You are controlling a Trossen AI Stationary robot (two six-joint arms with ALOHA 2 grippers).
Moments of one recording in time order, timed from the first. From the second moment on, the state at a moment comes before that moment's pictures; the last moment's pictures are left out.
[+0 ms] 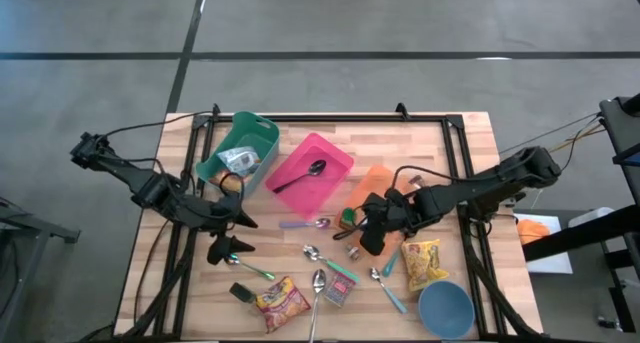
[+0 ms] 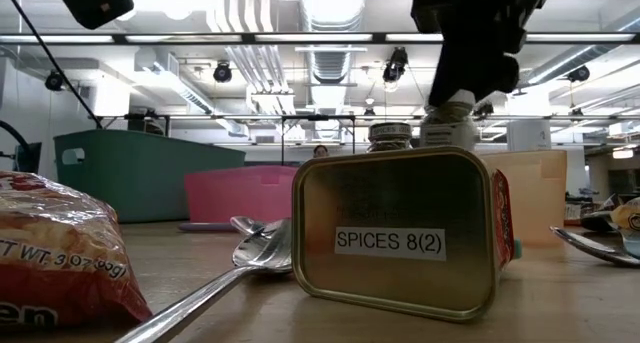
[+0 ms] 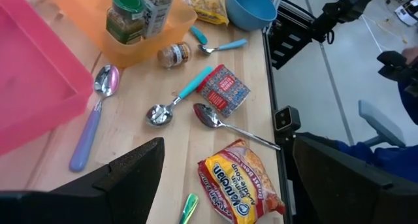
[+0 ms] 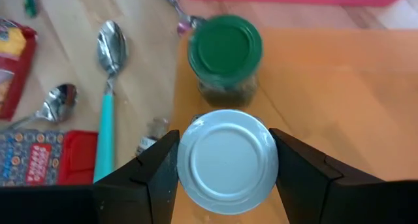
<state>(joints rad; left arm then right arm) -0.50 0.88 0.83 -0.55 -0.16 -0.68 0.29 1.49 1.06 -0.64 0.26 0.83</state>
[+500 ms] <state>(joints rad) -0.50 0.88 0.83 -0.55 -0.16 -0.68 0.29 1.50 1.00 -0.54 0.24 0.79</state>
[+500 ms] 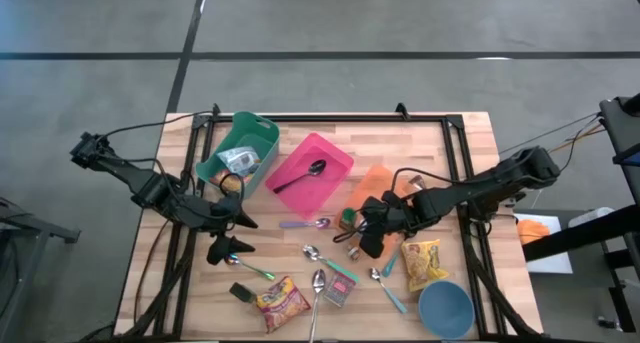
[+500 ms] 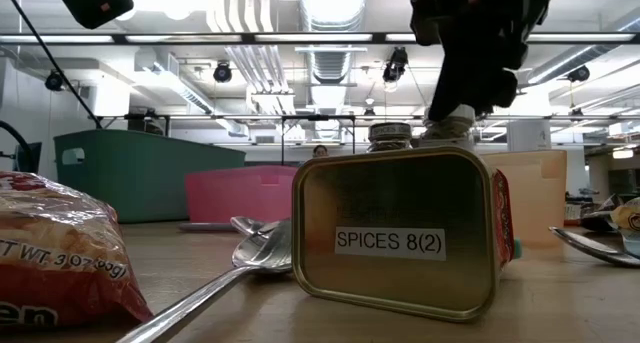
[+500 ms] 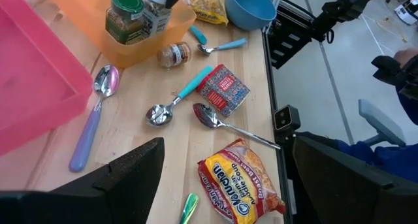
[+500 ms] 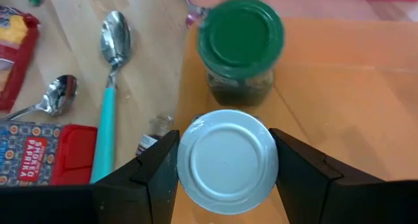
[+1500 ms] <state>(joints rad) -0.50 0.89 0.80 -0.54 -0.16 -0.68 0.29 1.60 1.09 -0.58 0.23 0.72</state>
